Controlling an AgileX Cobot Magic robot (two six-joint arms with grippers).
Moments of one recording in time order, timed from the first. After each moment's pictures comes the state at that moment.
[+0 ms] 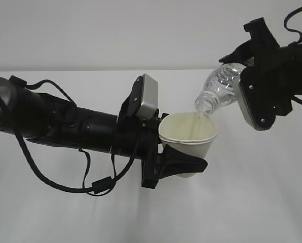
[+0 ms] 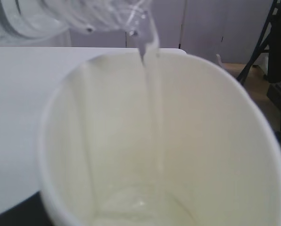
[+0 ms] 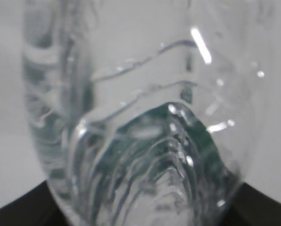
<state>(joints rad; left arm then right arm) -0.56 2.05 -1.05 1.28 -1.05 -0.67 0.25 1.46 -0.87 -1.65 -0.16 -0.31</state>
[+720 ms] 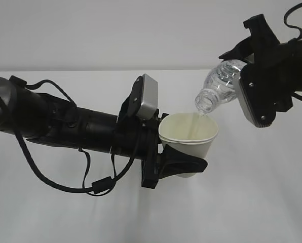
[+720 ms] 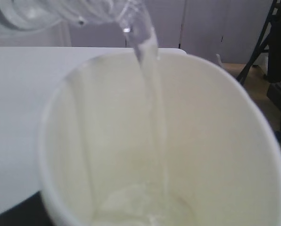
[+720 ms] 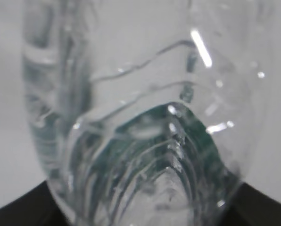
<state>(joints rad) -0.56 2.05 -1.05 1.28 -1.05 -0.67 0.25 1.46 -0.88 -1.67 -0.15 -0.31</state>
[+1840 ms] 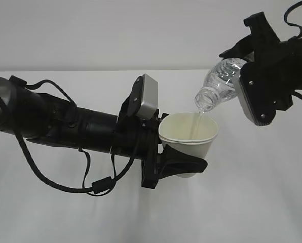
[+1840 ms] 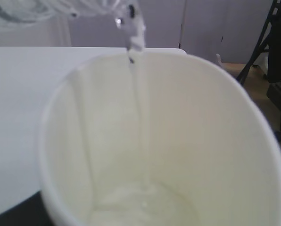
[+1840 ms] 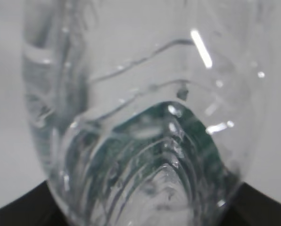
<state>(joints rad) -0.56 2.05 -1.05 1.28 -1.05 -0.67 0.25 1.46 -0.89 -1.67 -0.15 -0.31</state>
